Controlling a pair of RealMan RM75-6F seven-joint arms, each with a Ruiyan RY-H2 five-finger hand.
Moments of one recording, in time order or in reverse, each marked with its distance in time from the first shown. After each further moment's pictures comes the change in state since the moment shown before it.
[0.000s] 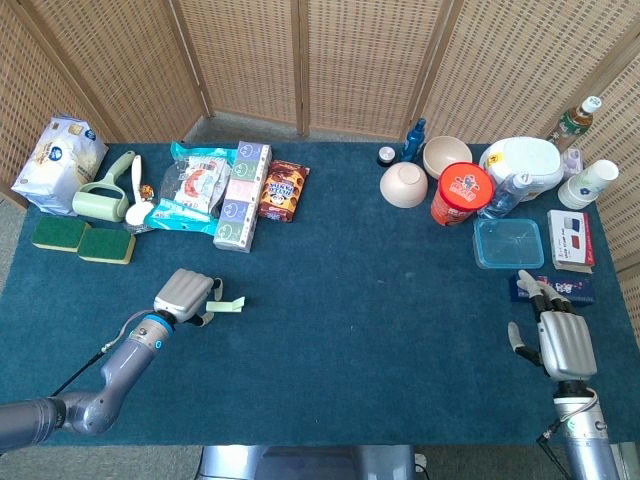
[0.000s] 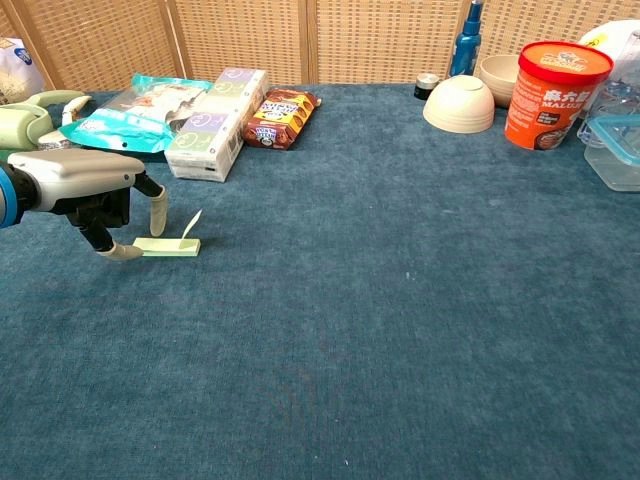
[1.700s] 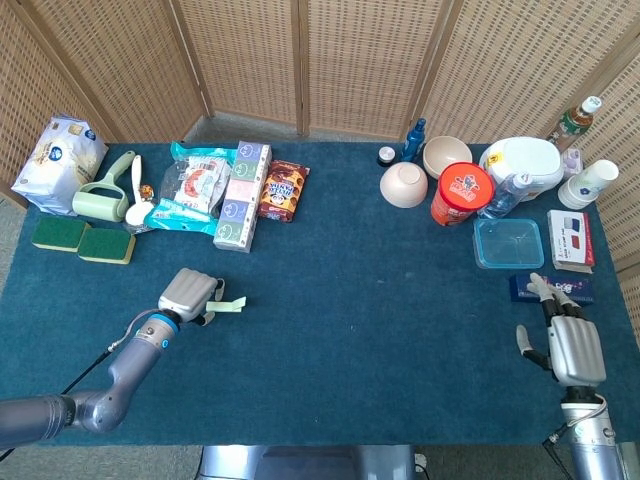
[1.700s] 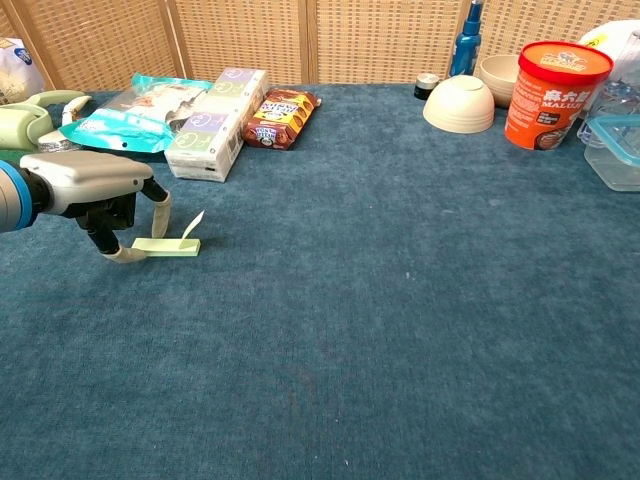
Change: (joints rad) left arm -0.046 -0.027 0.028 0.004 -0.082 0.029 0.091; right arm -0.032 -0.005 -0.002 0.026 -0.005 0.026 0.043
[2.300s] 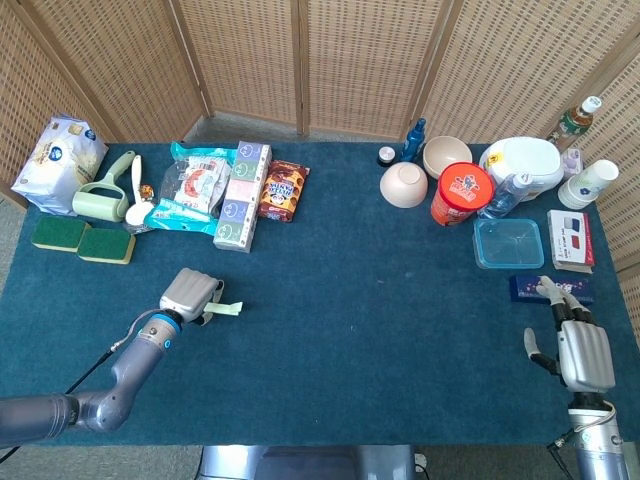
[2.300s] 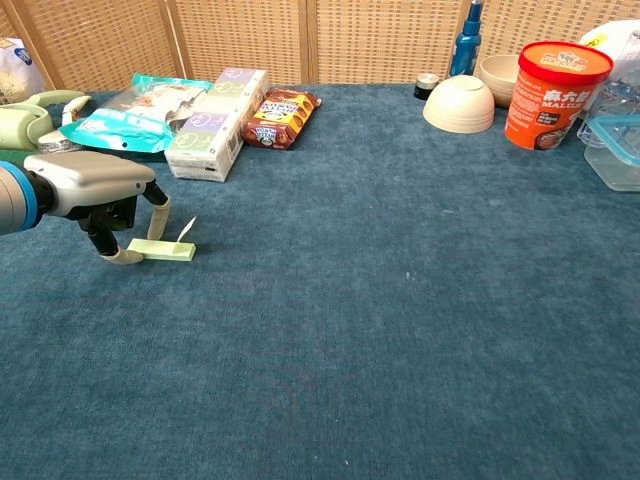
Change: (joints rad) left arm -0.019 -0.009 0.011 -0.002 -0.037 0.017 0.054; right arm -0.026 0.002 0.000 0.004 -0.008 0.033 0.030
